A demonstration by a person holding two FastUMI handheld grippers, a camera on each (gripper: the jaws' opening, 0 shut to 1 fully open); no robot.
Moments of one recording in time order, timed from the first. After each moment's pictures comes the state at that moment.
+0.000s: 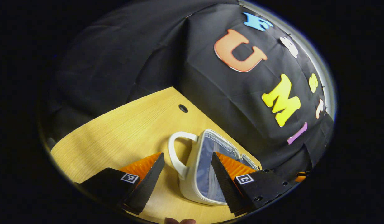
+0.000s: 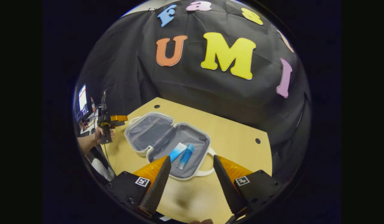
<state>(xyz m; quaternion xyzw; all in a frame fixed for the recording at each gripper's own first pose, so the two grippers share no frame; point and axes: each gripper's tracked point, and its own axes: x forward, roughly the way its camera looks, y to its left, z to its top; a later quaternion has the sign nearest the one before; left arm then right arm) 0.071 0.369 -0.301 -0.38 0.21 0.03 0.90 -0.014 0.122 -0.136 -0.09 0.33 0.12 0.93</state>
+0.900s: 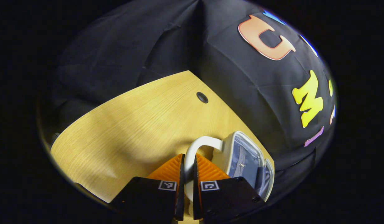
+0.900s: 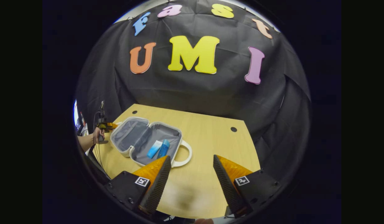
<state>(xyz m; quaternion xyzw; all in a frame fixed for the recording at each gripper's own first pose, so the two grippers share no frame) 0.129 0.368 -0.318 -0.37 0.29 0.06 0.88 -0.044 0.047 -0.121 -0.03 0.32 0.00 0.95</state>
